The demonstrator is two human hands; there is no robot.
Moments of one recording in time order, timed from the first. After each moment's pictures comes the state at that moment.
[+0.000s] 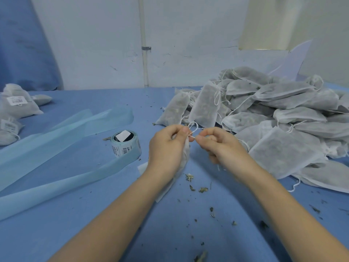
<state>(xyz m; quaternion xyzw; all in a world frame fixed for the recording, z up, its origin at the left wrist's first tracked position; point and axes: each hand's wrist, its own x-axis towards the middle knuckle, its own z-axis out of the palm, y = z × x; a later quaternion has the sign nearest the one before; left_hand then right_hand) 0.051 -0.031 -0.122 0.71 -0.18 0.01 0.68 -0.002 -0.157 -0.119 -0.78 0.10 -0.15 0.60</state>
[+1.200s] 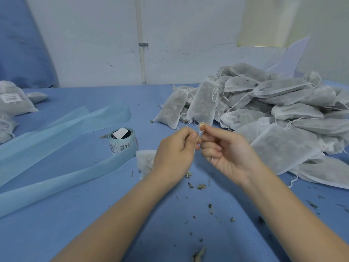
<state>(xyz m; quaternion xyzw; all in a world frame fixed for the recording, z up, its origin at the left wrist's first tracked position) 0.039 -0.033 -0.129 0.80 -0.30 0.05 0.52 -0.007 -0.151 -0.111 -0.44 0.08 -0.06 0.89</state>
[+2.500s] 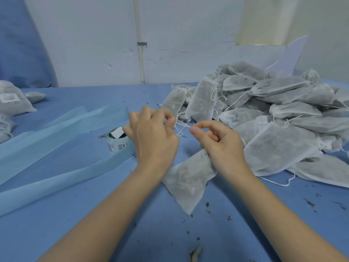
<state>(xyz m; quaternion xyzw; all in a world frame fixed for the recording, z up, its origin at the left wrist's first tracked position) 0.051 -0.025 -0.112 0.84 -0.17 0.31 0.41 -0.003 -0.143 -0.129 -0.75 0.07 -0.32 0.58</state>
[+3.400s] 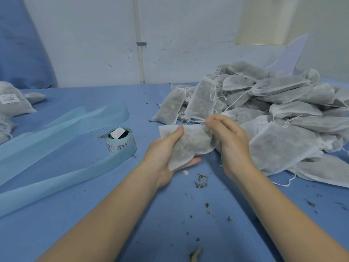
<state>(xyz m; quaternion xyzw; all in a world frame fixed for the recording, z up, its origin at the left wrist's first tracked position) 0.048 -0.029 -0.121 0.53 -0.01 -0.30 0.79 0.001 -0.155 -0.124 -0.62 0.10 -0.31 0.71</state>
